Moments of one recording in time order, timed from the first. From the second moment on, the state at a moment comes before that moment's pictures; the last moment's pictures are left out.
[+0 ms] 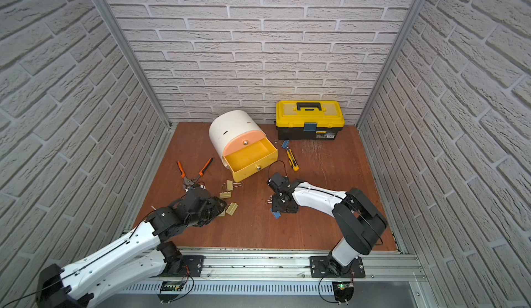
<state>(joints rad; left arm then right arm) -0.78 0.79 0.55 -0.62 -0.08 -1.25 0.69 1.59 0.86 -0.67 0.05 0.79</state>
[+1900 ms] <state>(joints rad) -0.78 0.68 0.55 -0.68 -0.08 -1.27 0.69 1.21 0.55 -0.65 -0.01 1.07</state>
